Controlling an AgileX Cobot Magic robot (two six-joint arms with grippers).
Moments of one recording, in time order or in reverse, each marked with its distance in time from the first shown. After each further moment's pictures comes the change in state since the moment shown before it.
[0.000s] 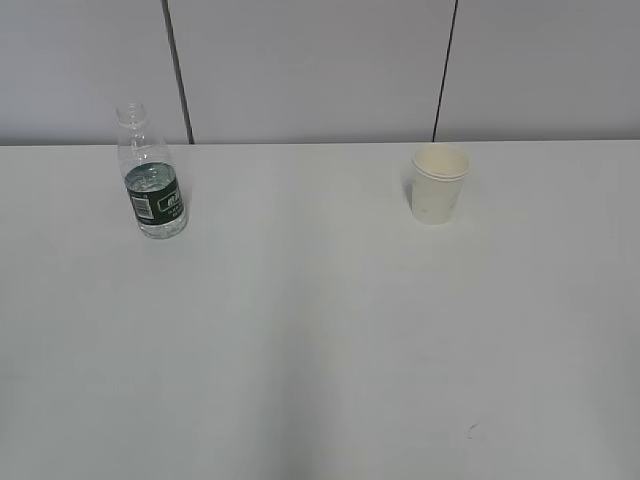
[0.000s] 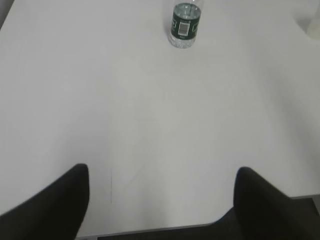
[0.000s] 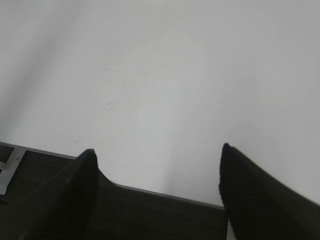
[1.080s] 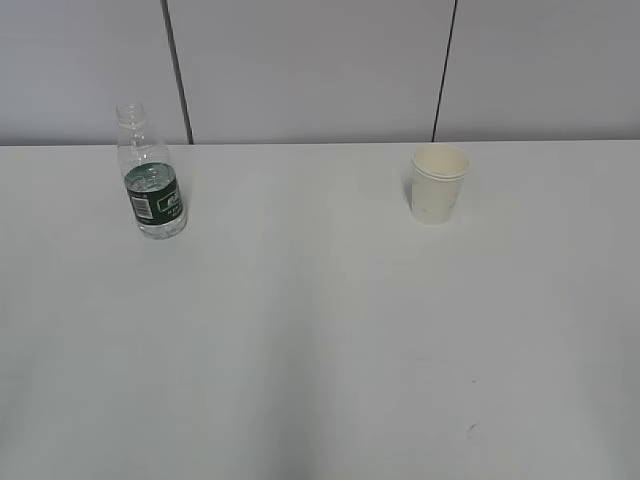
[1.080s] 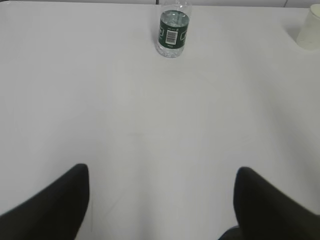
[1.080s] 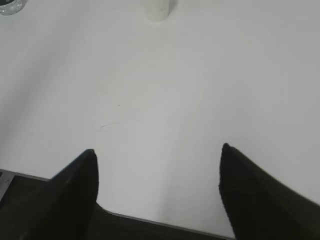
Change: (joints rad) left arm 0.032 0.000 0.112 -0.058 -0.174 0.019; right arm -0.035 0.000 0.053 -0.013 -0.125 -0.011
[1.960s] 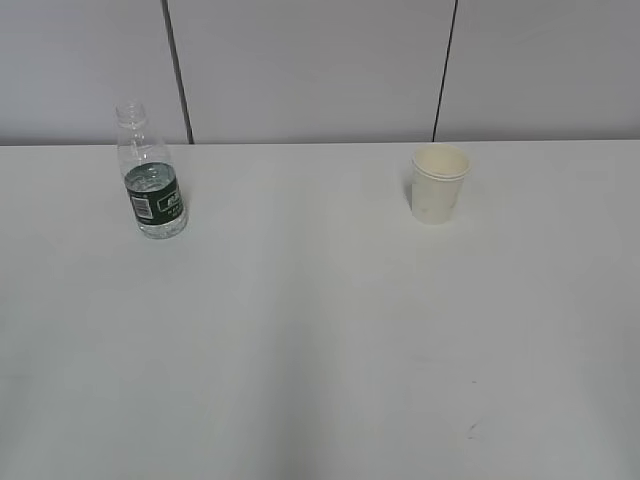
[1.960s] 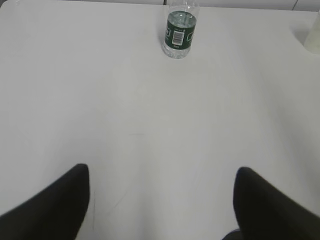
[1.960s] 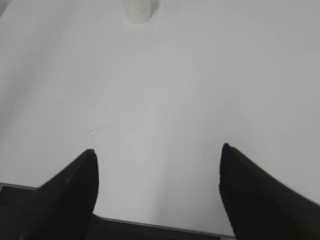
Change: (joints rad) left arm 0.029 0.000 0.000 -0.007 -0.001 0.001; right arm -0.050 0.000 0.000 -0.003 -0.002 -0.001
